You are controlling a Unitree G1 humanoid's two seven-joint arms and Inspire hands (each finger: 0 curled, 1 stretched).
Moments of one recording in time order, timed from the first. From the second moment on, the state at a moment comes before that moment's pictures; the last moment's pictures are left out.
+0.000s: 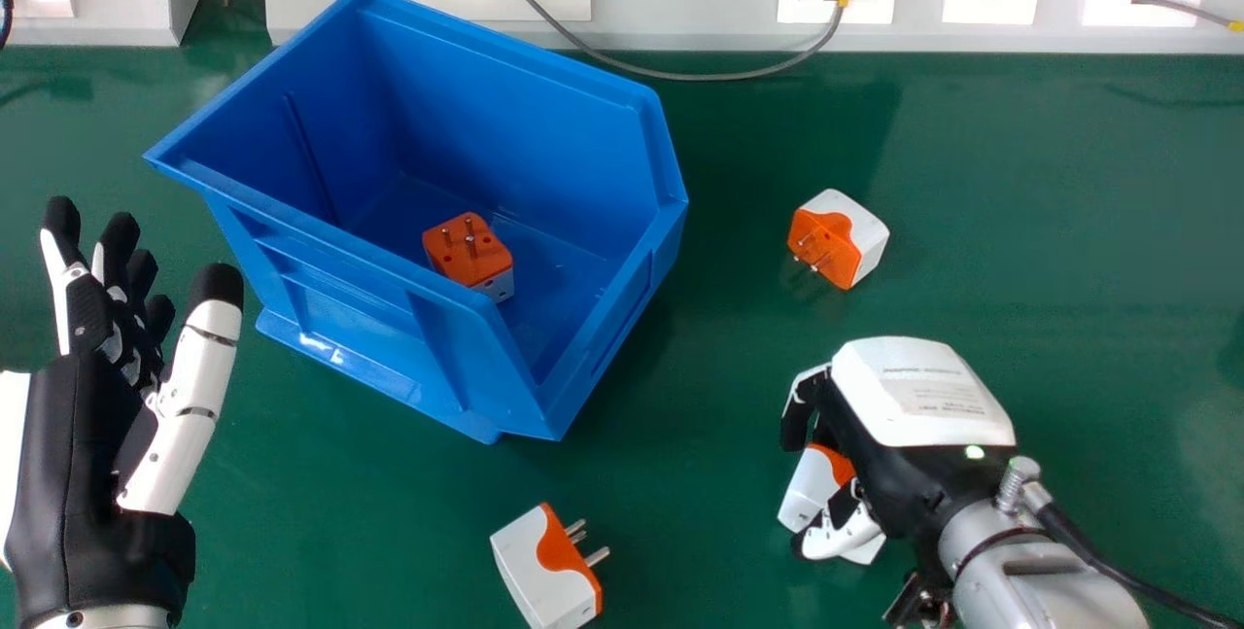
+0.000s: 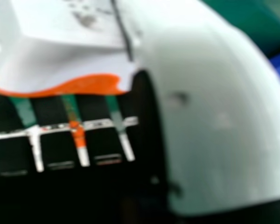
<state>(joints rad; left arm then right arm) 0.39 0.05 0.26 -0.44 -0.15 -0.10 -0.02 -0.06 -0.37 0.43 -0.12 -1.04 0.34 0.25</state>
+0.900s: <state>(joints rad) 0.38 0.05 0.26 -0.44 -0.15 -0.10 -0.03 -0.05 -0.36 0.38 -0.04 -0.90 0.21 0.04</state>
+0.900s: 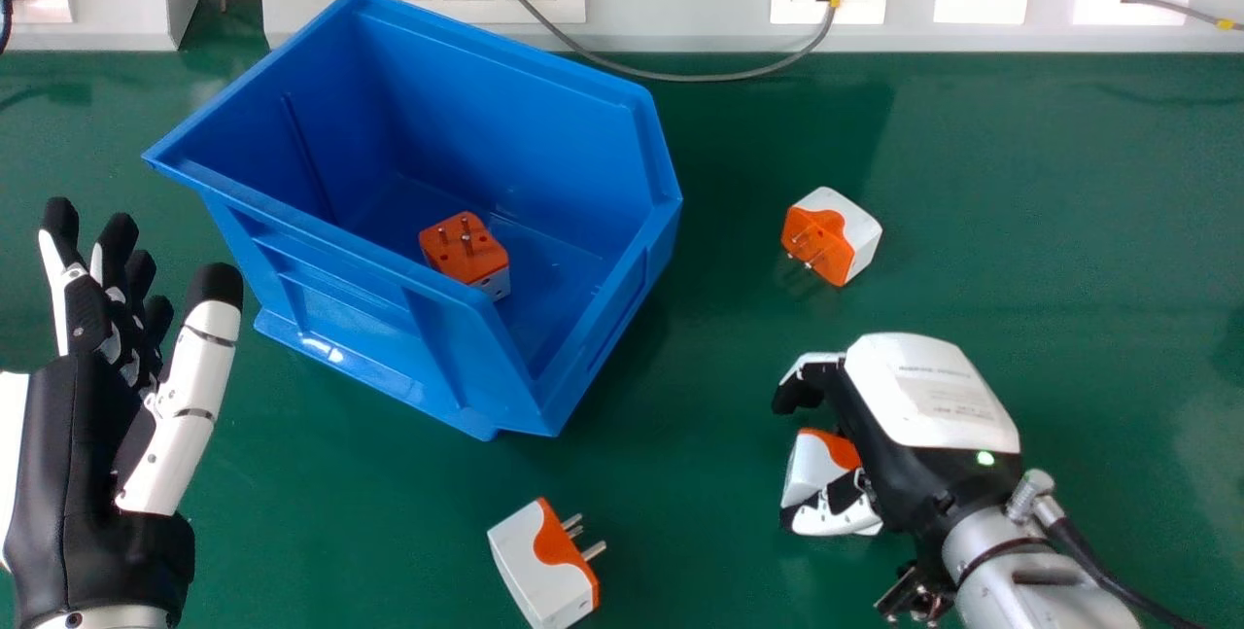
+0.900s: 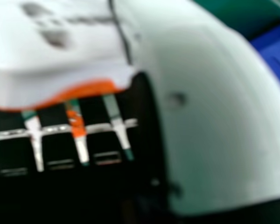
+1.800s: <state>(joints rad) 0.38 0.05 0.26 -0.44 -0.15 -0.10 -0.04 -0.04 -0.36 0.37 -0.03 -0.90 0.22 -0.02</state>
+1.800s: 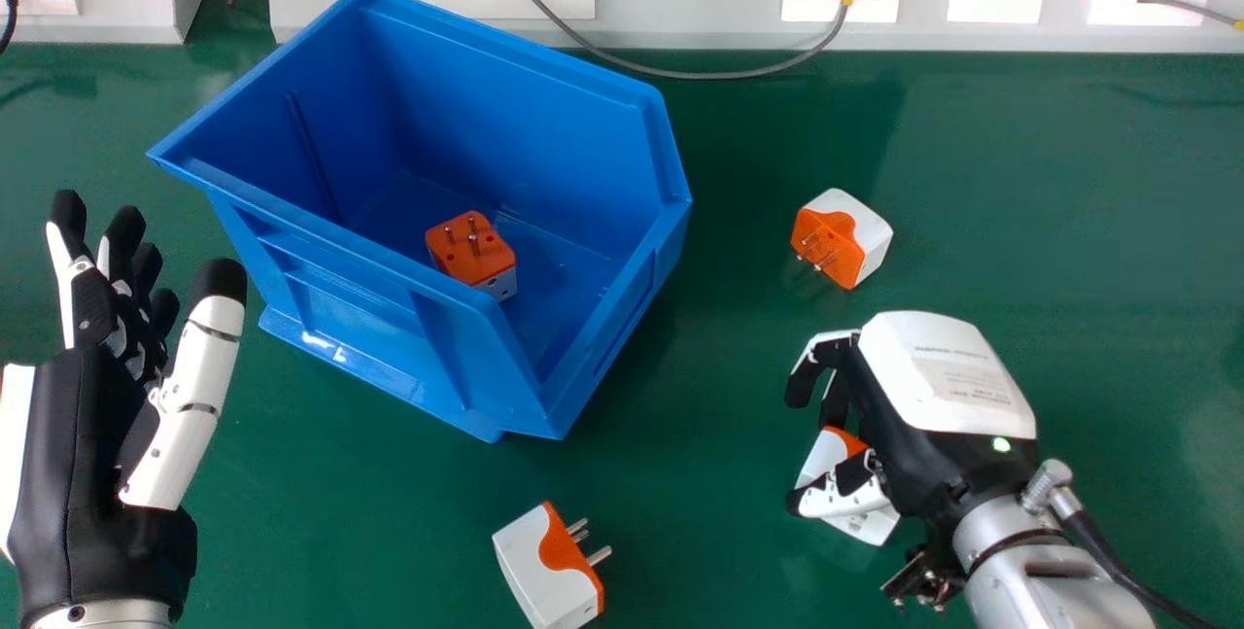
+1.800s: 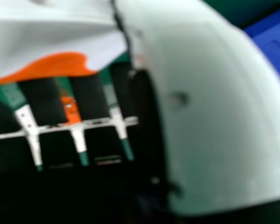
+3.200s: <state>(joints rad) 0.38 0.05 0.26 -0.43 -0.16 -0.10 -0.03 -0.11 -0.33 0.31 -0.33 -0.83 0.12 0.08</state>
